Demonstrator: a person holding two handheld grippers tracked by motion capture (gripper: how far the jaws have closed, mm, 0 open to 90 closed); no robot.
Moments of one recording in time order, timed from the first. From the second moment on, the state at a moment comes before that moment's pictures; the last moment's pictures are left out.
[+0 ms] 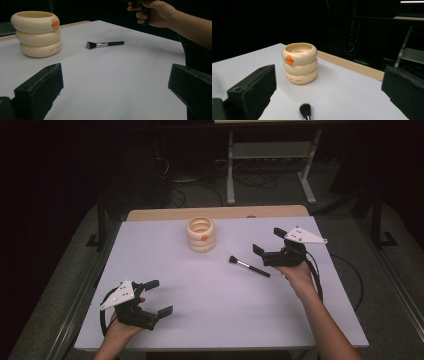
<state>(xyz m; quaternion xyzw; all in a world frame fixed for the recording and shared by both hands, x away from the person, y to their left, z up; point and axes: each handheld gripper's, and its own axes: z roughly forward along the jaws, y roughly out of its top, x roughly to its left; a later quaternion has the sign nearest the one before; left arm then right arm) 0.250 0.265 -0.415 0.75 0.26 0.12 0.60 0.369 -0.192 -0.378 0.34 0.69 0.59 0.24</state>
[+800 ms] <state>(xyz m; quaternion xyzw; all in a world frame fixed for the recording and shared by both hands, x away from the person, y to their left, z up) 0.249 0.264 -0.415 0.75 0.26 0.12 0.60 0.388 -0.183 -0.379 0.34 0.70 0.59 0.24</state>
